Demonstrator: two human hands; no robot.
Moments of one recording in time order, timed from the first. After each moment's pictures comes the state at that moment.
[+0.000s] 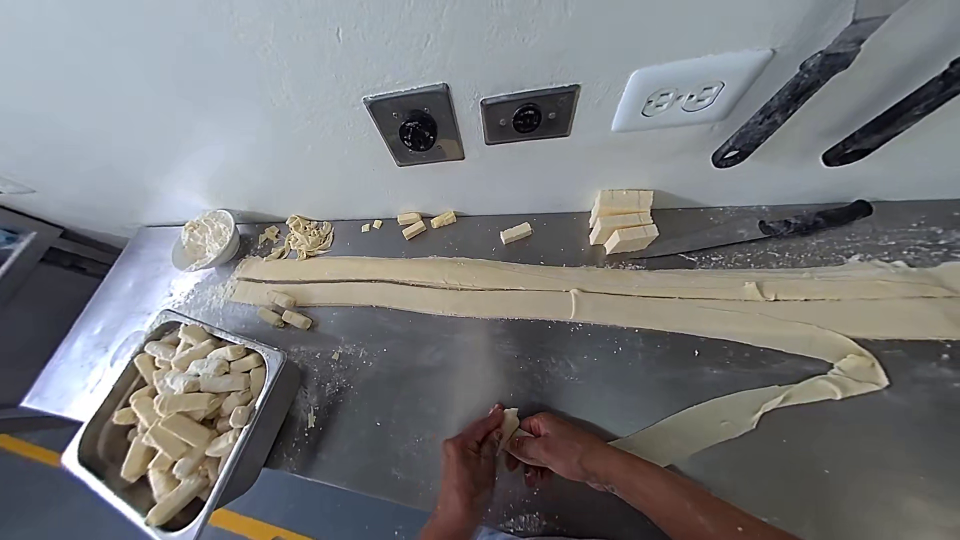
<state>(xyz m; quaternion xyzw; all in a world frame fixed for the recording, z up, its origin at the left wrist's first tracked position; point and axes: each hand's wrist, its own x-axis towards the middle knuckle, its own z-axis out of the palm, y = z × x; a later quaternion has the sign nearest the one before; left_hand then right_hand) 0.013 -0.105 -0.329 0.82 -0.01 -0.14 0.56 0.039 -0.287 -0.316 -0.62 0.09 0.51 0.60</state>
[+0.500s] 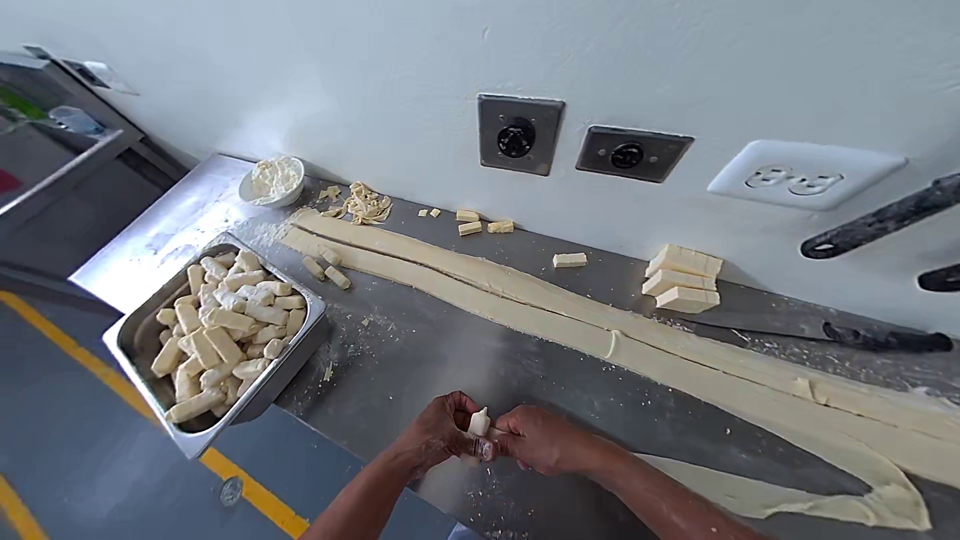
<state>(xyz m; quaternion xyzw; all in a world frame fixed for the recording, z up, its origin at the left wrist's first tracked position) 0.066 -0.046 -0.297 0.66 0.12 -0.39 0.64 0.099 -0.255 -0.277 -0.75 -0.18 0.53 0.35</state>
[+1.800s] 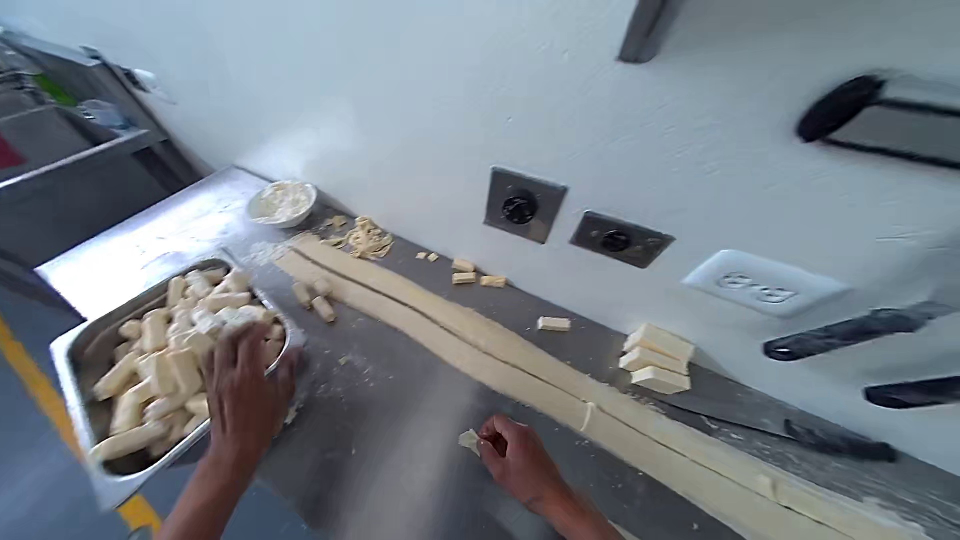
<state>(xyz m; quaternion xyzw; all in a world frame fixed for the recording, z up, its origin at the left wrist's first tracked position) 0.114 0.093 -0.244 0.95 0.07 0.25 0.16 0.125 -0.272 -0.302 -0.87 -0.13 0.24 0.40</state>
